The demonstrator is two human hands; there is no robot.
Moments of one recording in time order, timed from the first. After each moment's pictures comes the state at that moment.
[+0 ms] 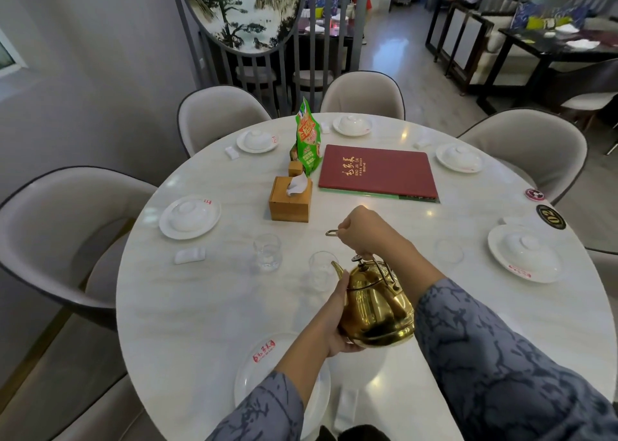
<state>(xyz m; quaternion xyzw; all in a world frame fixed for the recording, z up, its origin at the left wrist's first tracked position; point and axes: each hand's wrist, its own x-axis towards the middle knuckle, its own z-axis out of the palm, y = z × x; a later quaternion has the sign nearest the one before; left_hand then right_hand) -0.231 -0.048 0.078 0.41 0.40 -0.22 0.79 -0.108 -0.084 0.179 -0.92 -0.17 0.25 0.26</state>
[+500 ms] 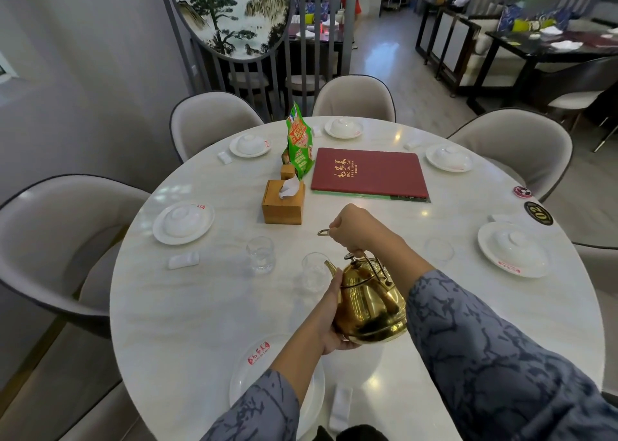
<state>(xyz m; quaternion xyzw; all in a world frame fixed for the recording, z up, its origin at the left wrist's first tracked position) -0.230 -0.055 0.083 0.40 0.40 -0.21 0.79 -0.106 -0.087 0.185 -0.92 -0.18 0.25 0.25</state>
